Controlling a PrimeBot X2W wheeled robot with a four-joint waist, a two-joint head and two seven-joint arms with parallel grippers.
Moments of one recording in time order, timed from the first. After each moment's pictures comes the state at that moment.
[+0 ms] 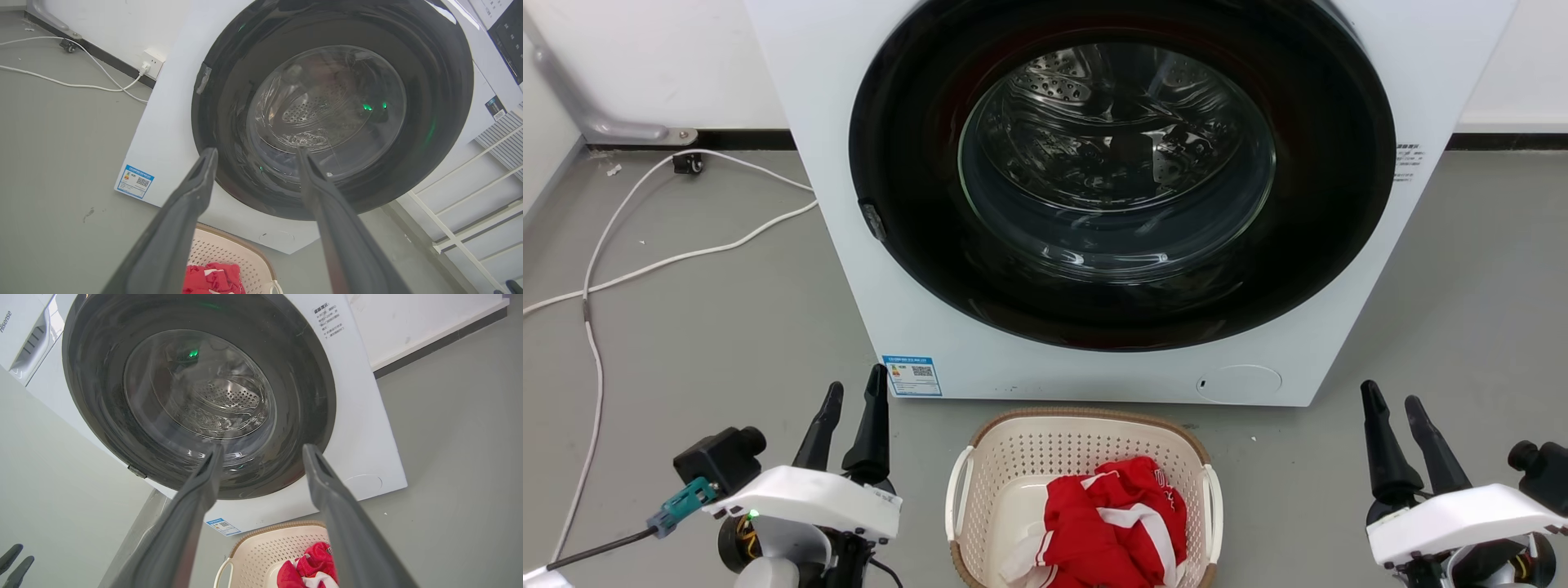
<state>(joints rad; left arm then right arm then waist) -0.11 0.08 -0.06 0.23 -0.72 -0.11 -0.11 -0.01 -0.06 -0.06 0.12 0.62 0.13 -0.04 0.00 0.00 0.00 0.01</state>
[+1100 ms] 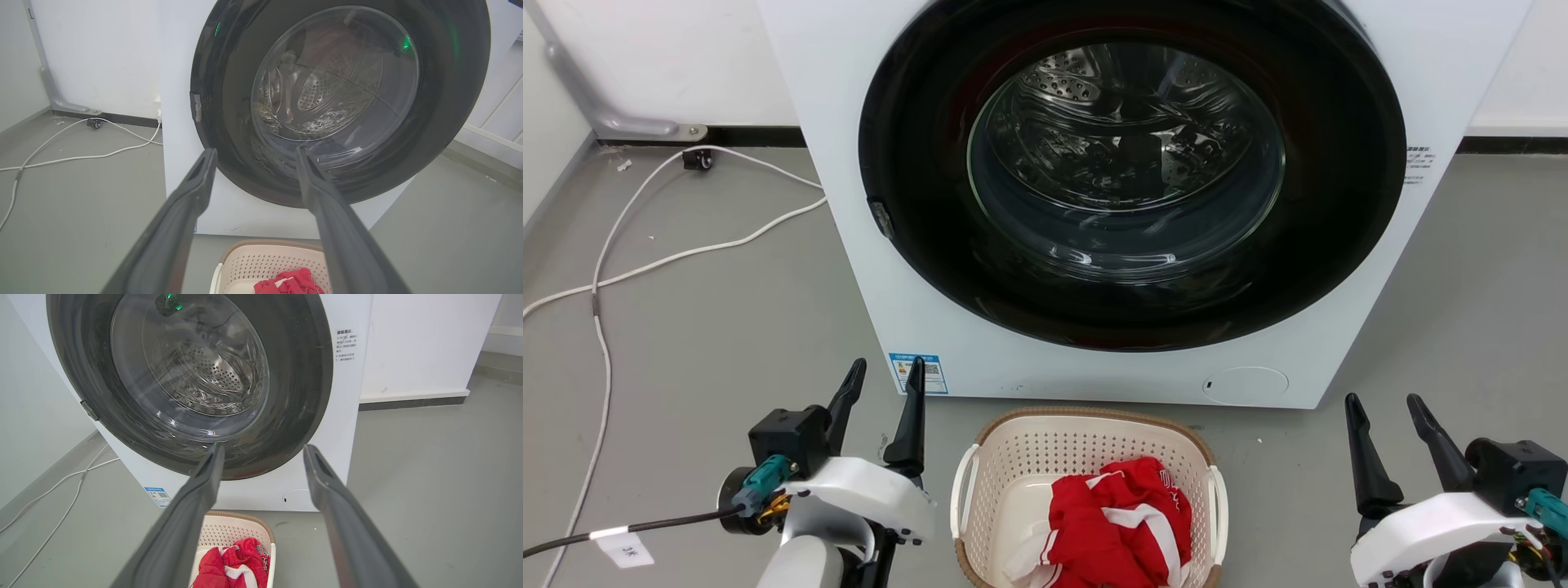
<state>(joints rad) -0.17 0.10 -0.15 0.29 -0.35 -0.08 -0.19 0.02 -0.05 -0.05 0.06 0.20 0.13 -0.03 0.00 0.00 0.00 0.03</state>
